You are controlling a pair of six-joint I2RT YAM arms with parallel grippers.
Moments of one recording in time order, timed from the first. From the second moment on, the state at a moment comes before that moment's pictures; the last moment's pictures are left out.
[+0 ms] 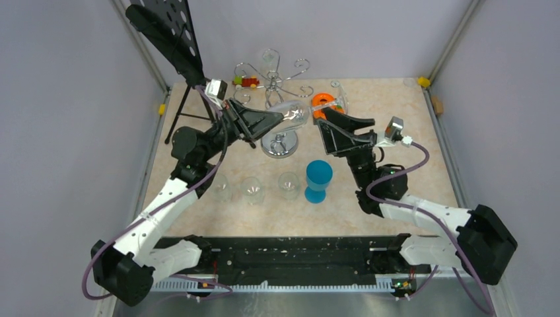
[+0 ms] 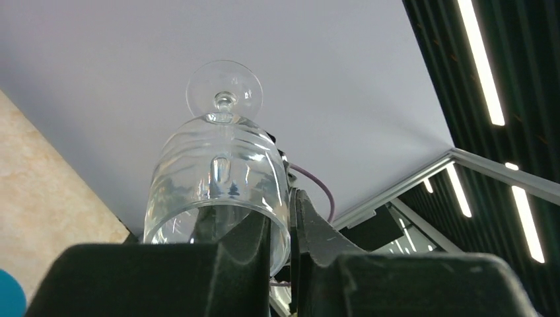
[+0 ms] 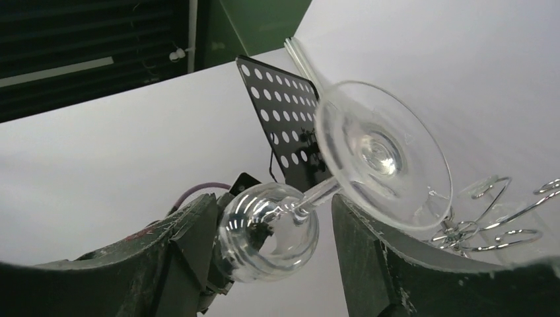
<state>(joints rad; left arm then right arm) -0.48 1.05 0.92 0.66 0.59 -1.51 0.83 1.18 0.61 1.49 0.12 0.61</state>
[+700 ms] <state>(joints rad) -0.77 1.36 1.40 -0.06 0.41 -0.84 0.83 0.33 0.66 0.35 0.09 0.37</state>
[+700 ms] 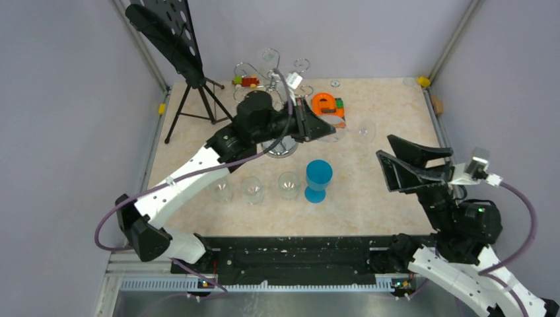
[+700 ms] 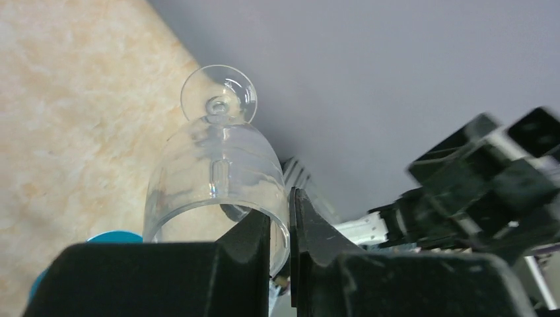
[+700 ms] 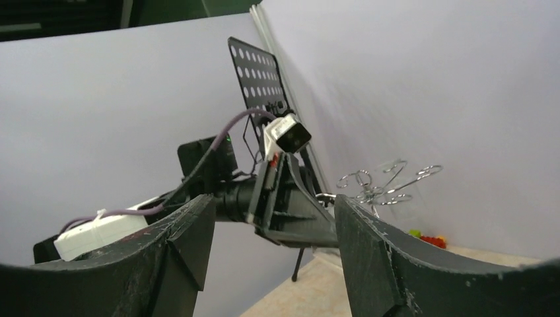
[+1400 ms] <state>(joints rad) -1.12 1.99 2.00 -0.84 -0.03 -0.36 0.83 0.02 0.84 -0.17 0.45 0.39</state>
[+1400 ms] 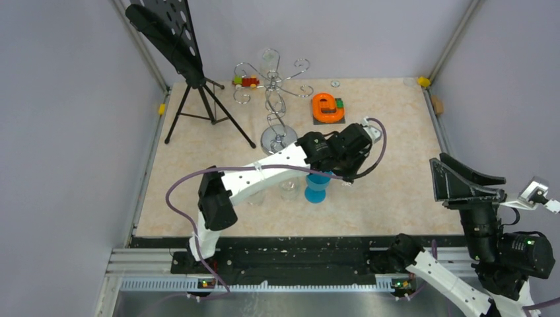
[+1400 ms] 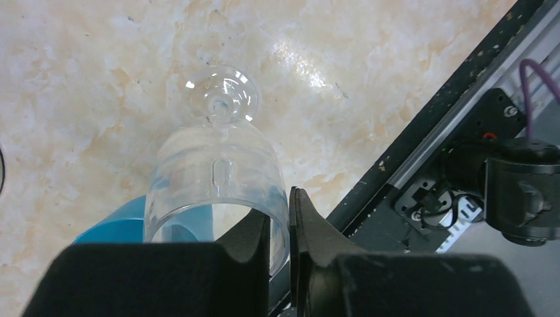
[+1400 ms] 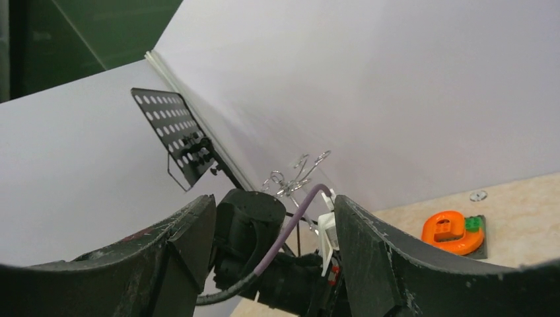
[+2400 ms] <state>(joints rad) -1.18 2.09 2.07 -0.92 -0.02 -0.28 0.83 0.02 0.84 -0.38 0.80 0.40</state>
